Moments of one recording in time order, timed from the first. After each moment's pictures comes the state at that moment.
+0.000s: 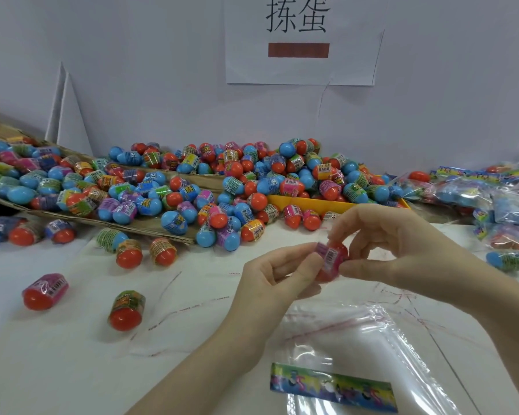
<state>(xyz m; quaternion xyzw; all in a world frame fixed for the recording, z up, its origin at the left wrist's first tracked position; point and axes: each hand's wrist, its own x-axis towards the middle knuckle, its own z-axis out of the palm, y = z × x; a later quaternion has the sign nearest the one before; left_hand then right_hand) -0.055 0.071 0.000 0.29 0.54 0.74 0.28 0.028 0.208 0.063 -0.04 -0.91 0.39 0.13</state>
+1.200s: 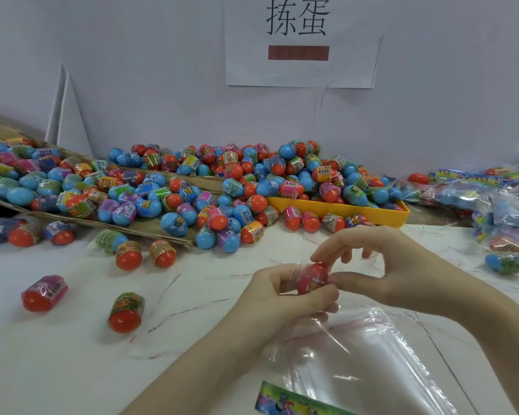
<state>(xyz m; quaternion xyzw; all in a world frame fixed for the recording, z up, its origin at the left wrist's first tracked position) -0.059 0.065 -0.004 0.29 0.55 0.68 0.39 0.025 0.209 0.054 0.00 -0.95 0.28 0.10</state>
